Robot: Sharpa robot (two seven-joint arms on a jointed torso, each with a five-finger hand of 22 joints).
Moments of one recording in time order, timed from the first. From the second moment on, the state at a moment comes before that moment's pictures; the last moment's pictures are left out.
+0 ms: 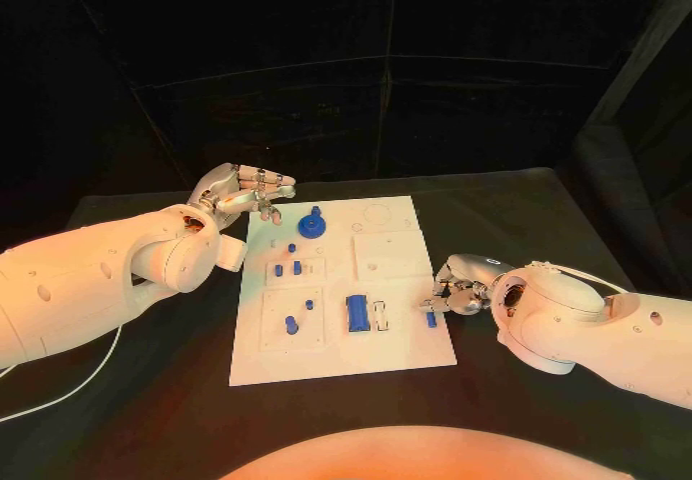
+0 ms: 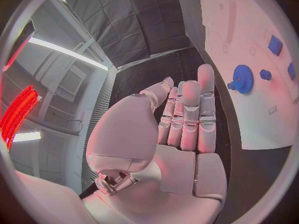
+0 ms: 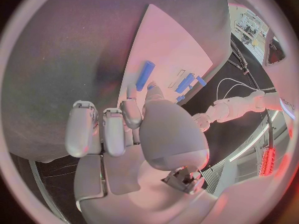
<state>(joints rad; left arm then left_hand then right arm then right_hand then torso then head) 1.21 -0.81 -0.08 1.40 -0.21 -0.30 0.29 1.31 -0.06 0.39 -0.05 0.05 1.03 0.18 0.12 0.07 1.13 0.10 0.21 0.11 1.22 0.02 1.03 0.56 0.17 1.25 0.11 0.53 0.78 1.00 -1.05 -0.04 1.86 -1.48 -0.24 -0.62 1.28 0.03 -0.24 0.27 0.27 0.97 0.08 0.39 0.32 1.39 0.00 1.16 1.25 1.47 -0.06 1.45 1.31 0.09 1.44 0.04 1.39 1.21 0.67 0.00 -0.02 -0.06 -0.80</state>
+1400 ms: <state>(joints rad) 1.21 -0.81 -0.08 1.40 -0.21 -0.30 0.28 1.31 -0.06 0.39 -0.05 0.05 1.03 0.18 0.12 0.07 1.12 0.10 0.21 0.11 1.22 0.02 1.03 0.56 0.17 1.25 0.11 0.53 0.78 0.98 -0.99 -0.03 1.88 -1.65 -0.12 -0.65 1.48 0.05 -0.23 0.21 0.27 0.95 0.08 0.38 0.75 1.36 0.00 1.11 1.23 1.46 -0.07 1.45 1.31 0.09 1.44 0.04 1.39 1.22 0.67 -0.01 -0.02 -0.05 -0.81</state>
